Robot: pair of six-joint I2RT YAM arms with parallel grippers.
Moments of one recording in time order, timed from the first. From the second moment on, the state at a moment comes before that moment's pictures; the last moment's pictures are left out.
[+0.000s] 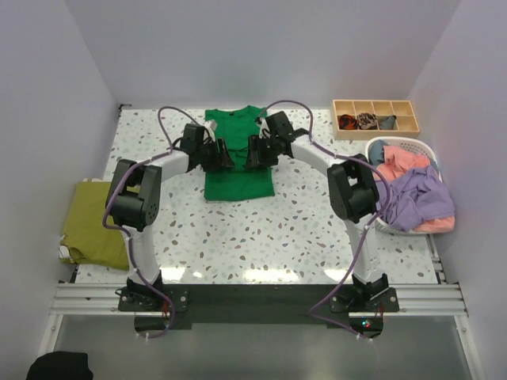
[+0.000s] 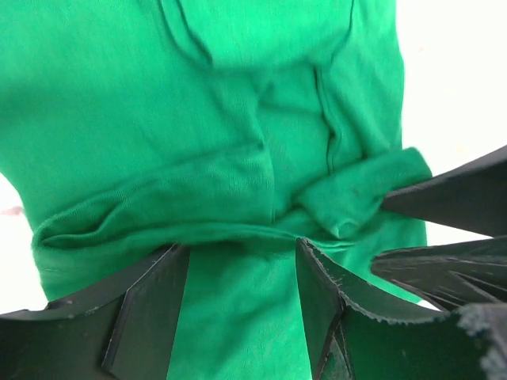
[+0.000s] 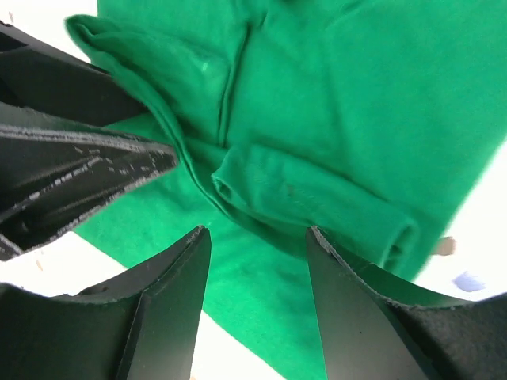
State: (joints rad) left arm -0.24 1.99 1.25 -0.07 0.35 -0.44; right arm 0.50 2.24 1.78 -0.45 -0.35 0.36
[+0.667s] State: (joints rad) left arm -0.21 2.06 1.34 -0.02 0.26 -0.44; right arm 0.47 2.12 1.69 -0.45 -0.40 0.31
